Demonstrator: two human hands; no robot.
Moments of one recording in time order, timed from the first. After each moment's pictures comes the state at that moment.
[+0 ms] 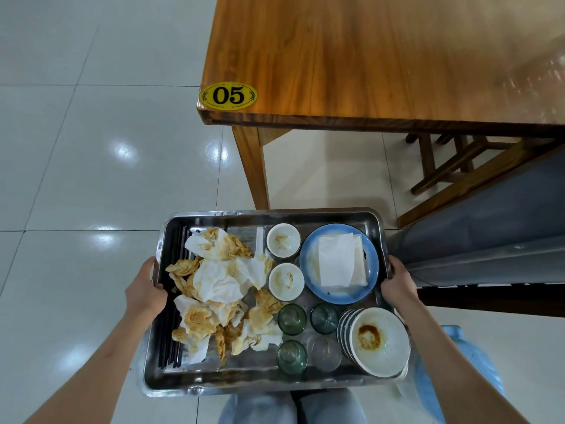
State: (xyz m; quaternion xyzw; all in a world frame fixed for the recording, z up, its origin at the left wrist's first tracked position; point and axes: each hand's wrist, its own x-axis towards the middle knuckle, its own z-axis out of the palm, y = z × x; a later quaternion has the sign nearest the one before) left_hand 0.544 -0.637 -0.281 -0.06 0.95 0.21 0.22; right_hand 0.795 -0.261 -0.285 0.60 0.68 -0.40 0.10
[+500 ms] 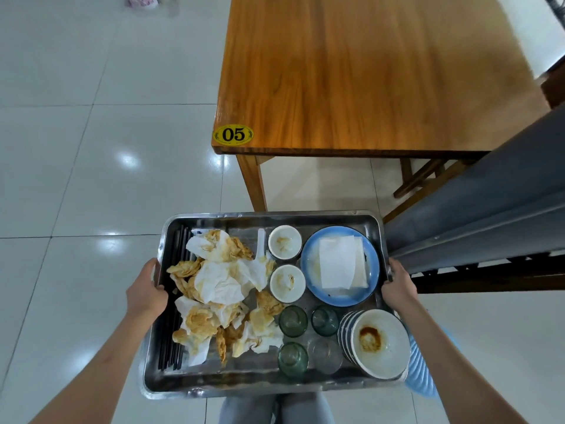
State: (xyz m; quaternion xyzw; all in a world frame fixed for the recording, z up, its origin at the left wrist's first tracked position) left_hand 0.581 -0.644 -0.154 -0.03 0.95 0.22 0.22; right_hand 0.844 -0.271 -0.174 0.60 0.68 -0.40 0.10
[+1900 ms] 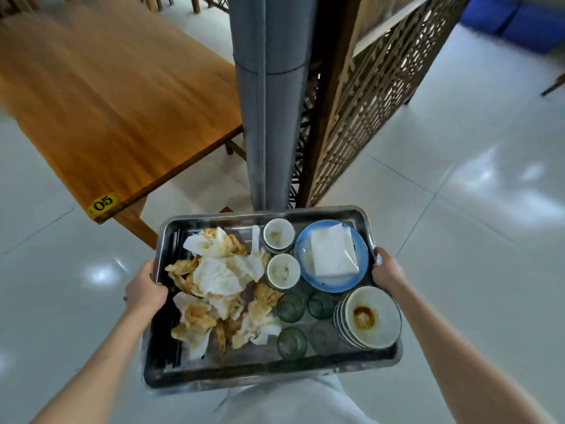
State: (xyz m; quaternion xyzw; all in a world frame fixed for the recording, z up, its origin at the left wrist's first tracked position) left_hand 0.641 -0.585 0.005 0.37 0.88 0.17 0.25; right_hand 1.088 -0.491 -0.004 0.81 0.48 -0.34 -0.06
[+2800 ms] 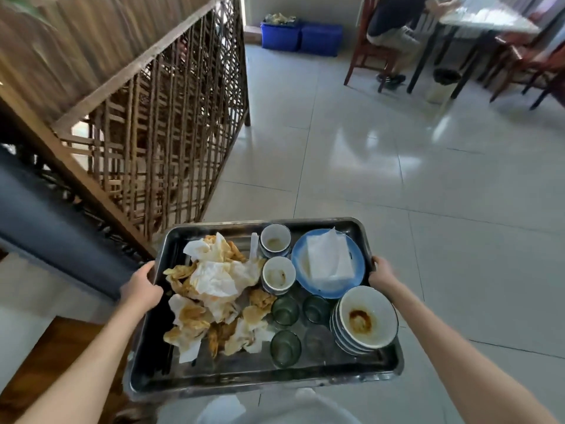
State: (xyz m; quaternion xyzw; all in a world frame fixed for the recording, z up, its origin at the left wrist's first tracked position) left_hand 1.052 -0.436 0.064 0.61 0.74 0.05 0.29; right_hand 1.494 -0.598 0.047 0.88 0.28 -0.32 -0.21
